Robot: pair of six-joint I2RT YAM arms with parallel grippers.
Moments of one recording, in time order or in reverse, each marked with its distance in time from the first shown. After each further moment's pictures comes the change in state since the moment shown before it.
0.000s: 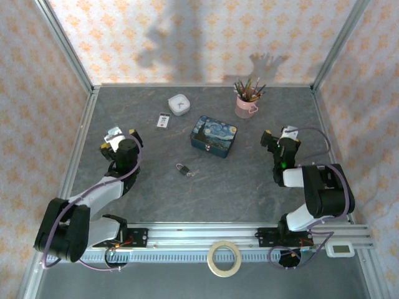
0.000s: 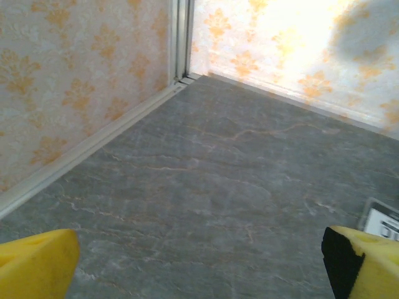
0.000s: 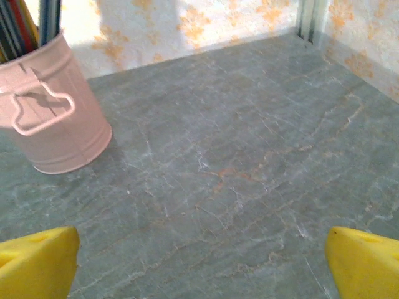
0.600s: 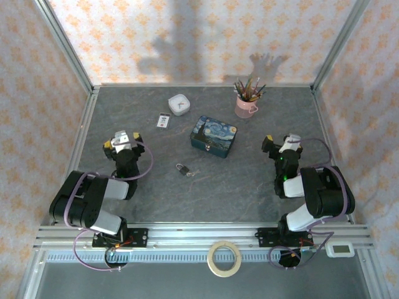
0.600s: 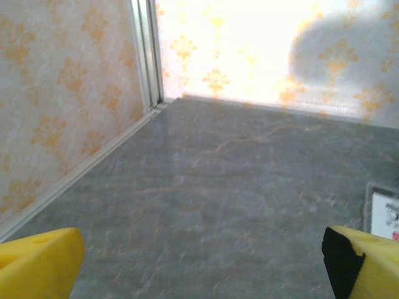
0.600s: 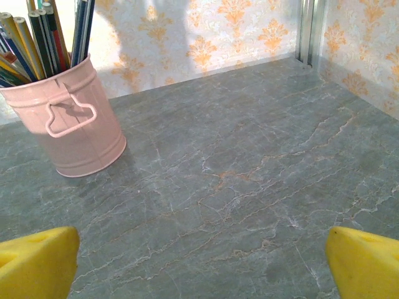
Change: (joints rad) left arm 0.061 0.267 -0.195 0.661 0.147 0.251; right arm -0.010 0.000 -0.164 0.276 -0.024 -0.005
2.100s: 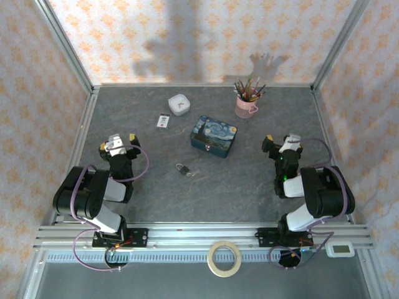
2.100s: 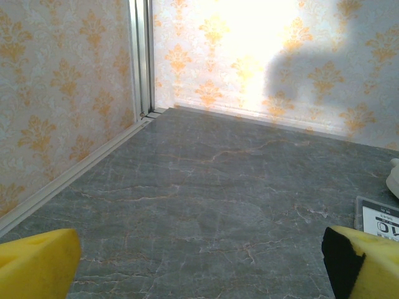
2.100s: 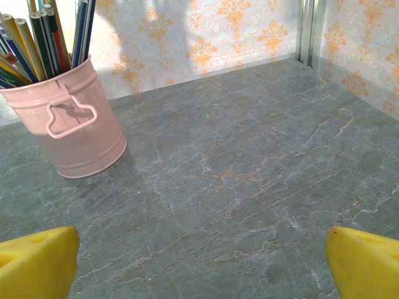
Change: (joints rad) left arm 0.085 0.068 -0.037 0.184 0.140 -0.023; right arm 0.000 0.000 0.000 0.000 0.000 0.000
